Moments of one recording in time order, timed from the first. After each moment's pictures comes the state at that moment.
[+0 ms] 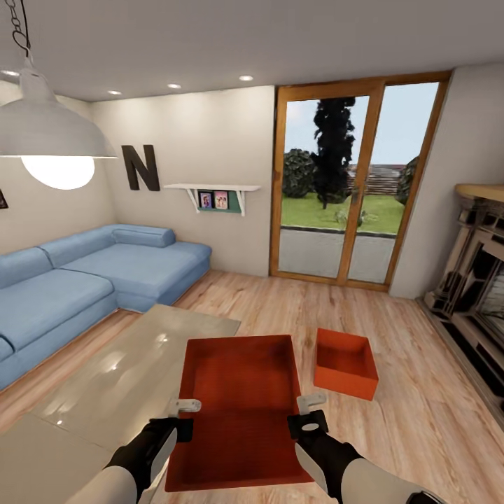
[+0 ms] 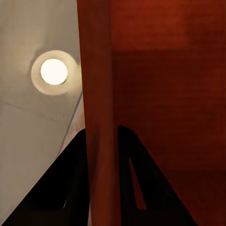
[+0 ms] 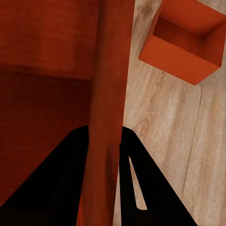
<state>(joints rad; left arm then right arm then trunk) -0.58 -0.06 0.01 -0.41 0.01 0.36 0.11 -0.66 0.13 0.67 -0.24 -0.45 0.09 -0.38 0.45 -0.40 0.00</state>
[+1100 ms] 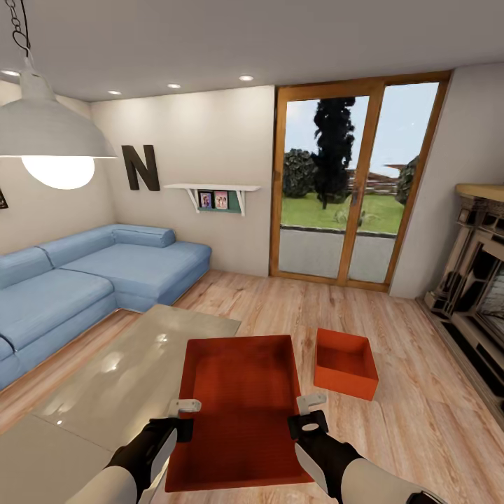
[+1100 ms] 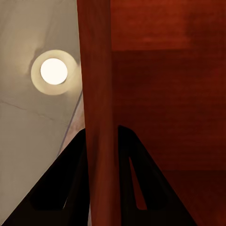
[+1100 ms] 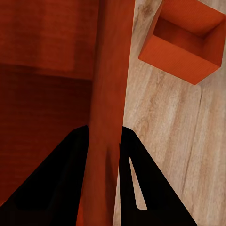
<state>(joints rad) -0.58 -0.06 0.01 -0.41 0.01 0.36 0.11 -0.66 0.13 0.67 -0.23 -0.45 0.09 -0.38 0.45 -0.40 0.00</state>
